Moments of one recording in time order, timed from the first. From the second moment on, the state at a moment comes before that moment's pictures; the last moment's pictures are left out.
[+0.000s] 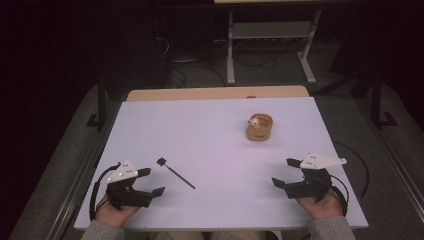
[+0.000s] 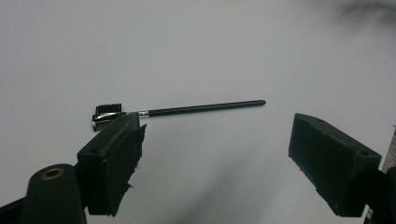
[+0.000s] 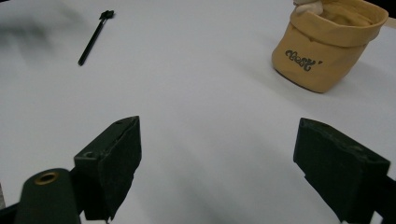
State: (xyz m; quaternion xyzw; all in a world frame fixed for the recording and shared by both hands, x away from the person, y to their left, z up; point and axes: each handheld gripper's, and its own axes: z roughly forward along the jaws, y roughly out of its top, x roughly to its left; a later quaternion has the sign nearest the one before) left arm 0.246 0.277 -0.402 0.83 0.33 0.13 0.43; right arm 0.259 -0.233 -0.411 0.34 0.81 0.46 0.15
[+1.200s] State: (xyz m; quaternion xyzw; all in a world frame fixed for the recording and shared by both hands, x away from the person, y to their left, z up) left arm 0.245 0.284 -0.399 0.82 0.34 0.14 0.43; right arm 0.282 -0.174 -0.377 0.29 0.85 0.43 0.12
